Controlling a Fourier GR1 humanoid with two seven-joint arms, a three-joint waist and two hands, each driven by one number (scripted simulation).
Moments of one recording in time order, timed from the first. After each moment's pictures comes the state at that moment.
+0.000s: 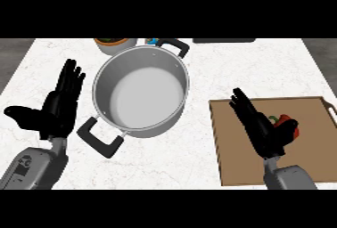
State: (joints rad) left arm -0.26 0.37 -0.20 -1.48 0.36 0.36 -0.05; right arm -0.14 -0.24 0.23 -1.45 -0.29 -0.03 0.03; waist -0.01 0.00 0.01
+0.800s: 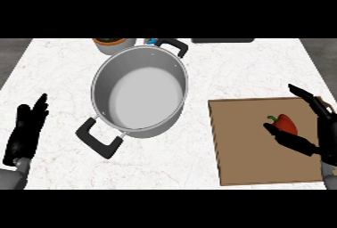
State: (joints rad) left arm -0.11 0.59 -0.21 -1.34 0.23 0.37 0.23; right arm -0.06 -0.48 0.06 -1.49 0.13 -0.32 -0.37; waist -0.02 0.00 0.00
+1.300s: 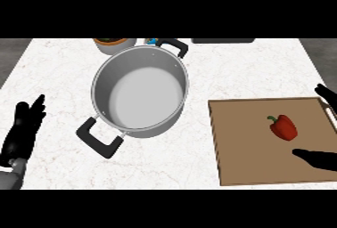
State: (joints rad) left arm -0.10 0.61 -0.19 -1.37 0.20 0.36 0.30; right arm 0.07 -0.71 0.06 -1.75 0.35 -0.23 -0.02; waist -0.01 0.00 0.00
